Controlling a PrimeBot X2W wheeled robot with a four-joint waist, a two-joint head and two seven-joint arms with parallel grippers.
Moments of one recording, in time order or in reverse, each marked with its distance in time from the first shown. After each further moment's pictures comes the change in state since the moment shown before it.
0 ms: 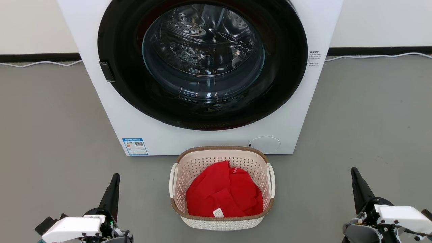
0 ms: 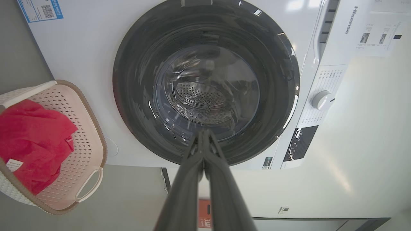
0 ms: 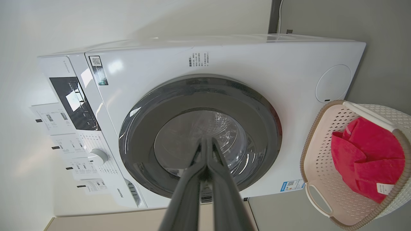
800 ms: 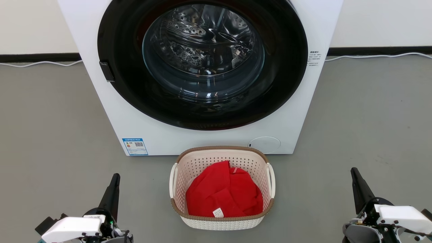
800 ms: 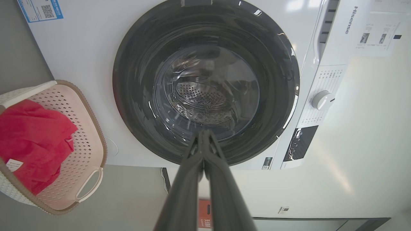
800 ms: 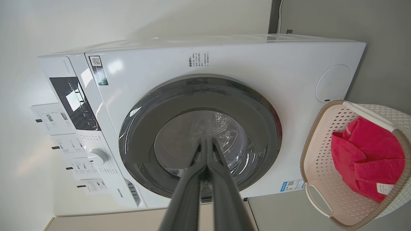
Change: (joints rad) left arm 0.000 0.000 0.000 0.000 0.000 0.000 0.000; right arm 0.000 0.000 0.000 0.000 0.000 0.000 0.000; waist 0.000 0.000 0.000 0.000
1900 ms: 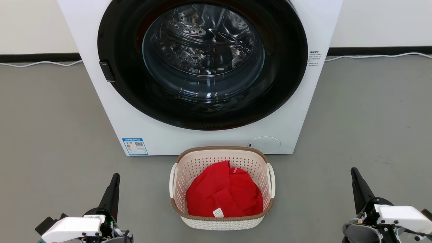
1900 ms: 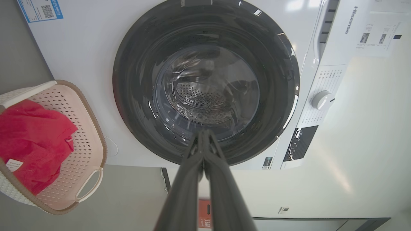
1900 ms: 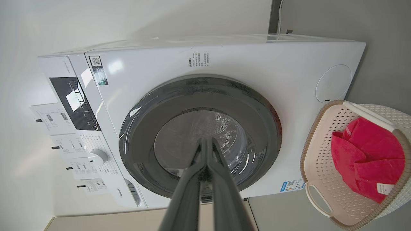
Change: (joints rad) left arm 0.000 0.000 0.000 0.000 0.000 0.000 0.000; right arm 0.000 0.000 0.000 0.000 0.000 0.000 0.000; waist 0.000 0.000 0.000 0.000
